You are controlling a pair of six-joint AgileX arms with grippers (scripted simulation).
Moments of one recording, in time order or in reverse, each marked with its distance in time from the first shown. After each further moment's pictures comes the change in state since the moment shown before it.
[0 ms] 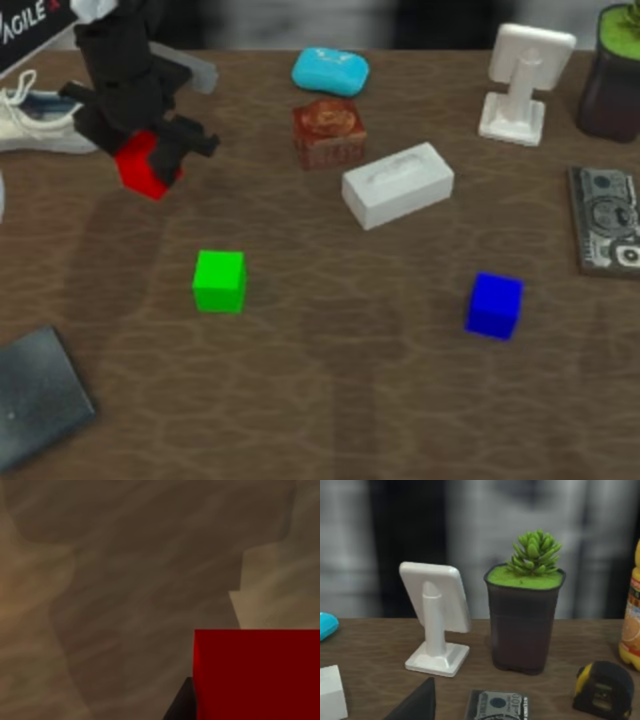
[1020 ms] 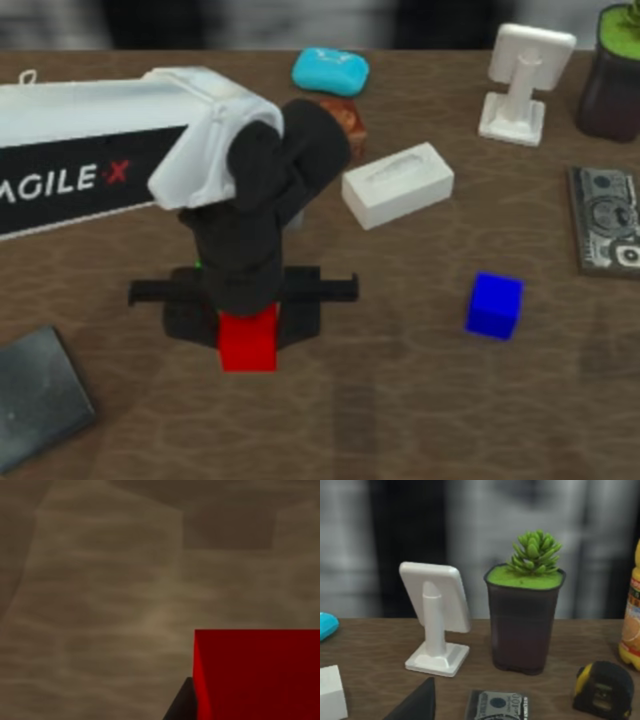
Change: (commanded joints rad) left arm -0.481 -0.583 -0.830 0.227 -0.027 -0.994; right arm 0.000 0.000 0.000 0.000 0.000 0.000
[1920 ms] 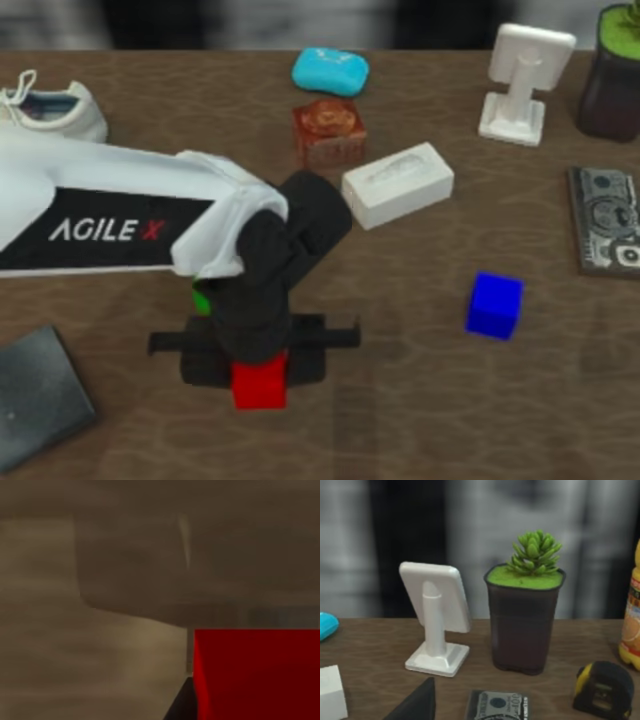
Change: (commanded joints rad) left arm -0.019 0.073 -0.180 0.272 -0.002 -0.032; right arm 0.000 0.000 0.000 0.000 0.000 0.000
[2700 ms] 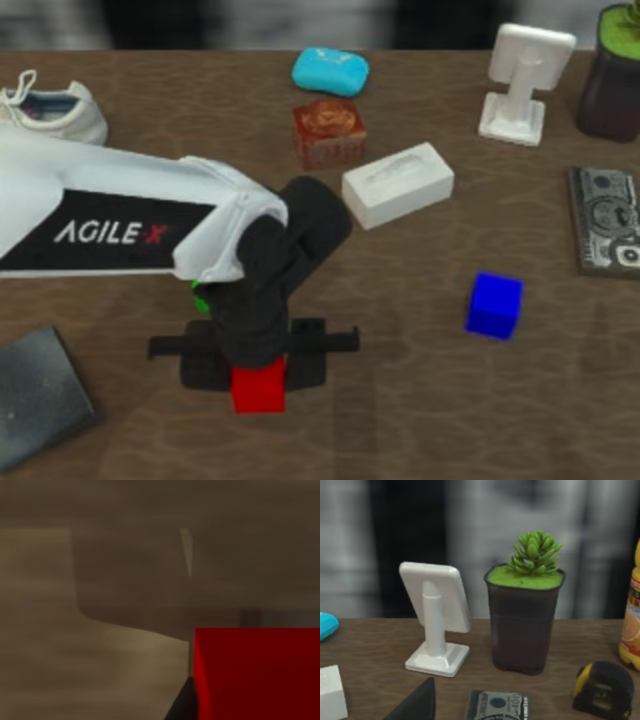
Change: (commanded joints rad) left arm 0.000 0.007 -0.008 0.012 0.000 0.000; right arm 0.000 0.000 0.000 0.000 0.000 0.000
